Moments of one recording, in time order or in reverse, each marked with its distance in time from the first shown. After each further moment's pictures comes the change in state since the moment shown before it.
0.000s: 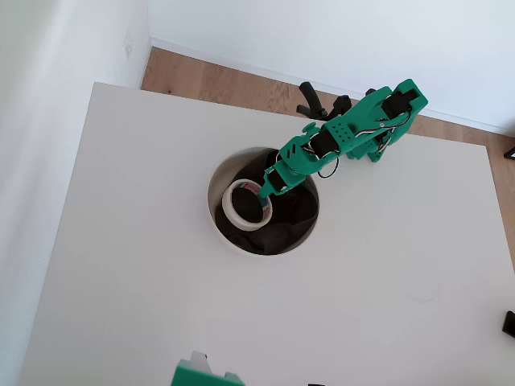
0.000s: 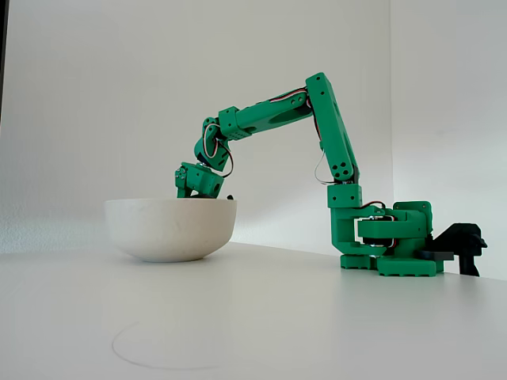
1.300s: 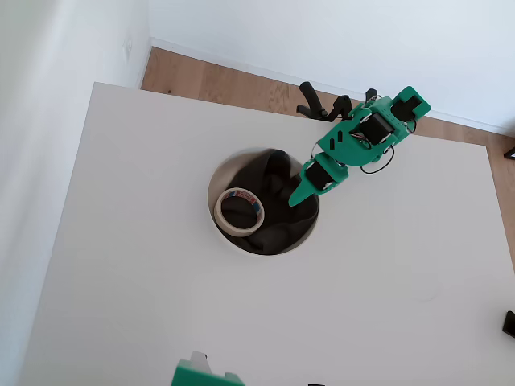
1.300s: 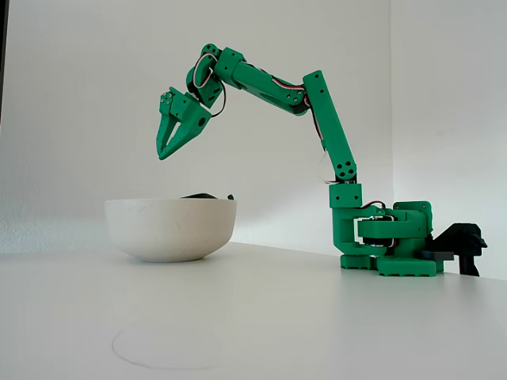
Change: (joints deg) arm -11.4 -0.6 -42.9 30.8 7.7
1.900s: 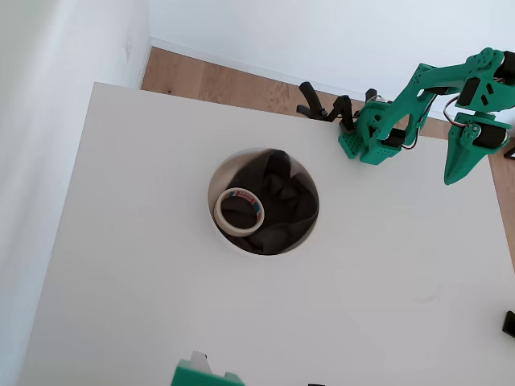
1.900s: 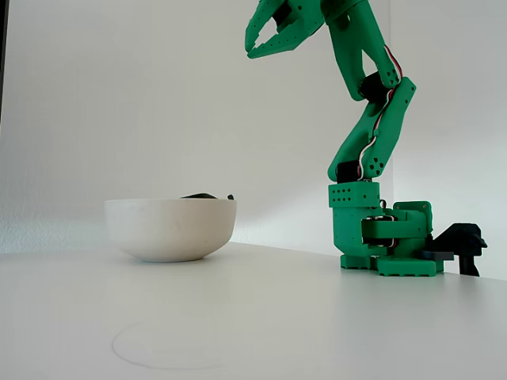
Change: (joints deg) arm -41.8 50.8 22.7 18.7 0.8
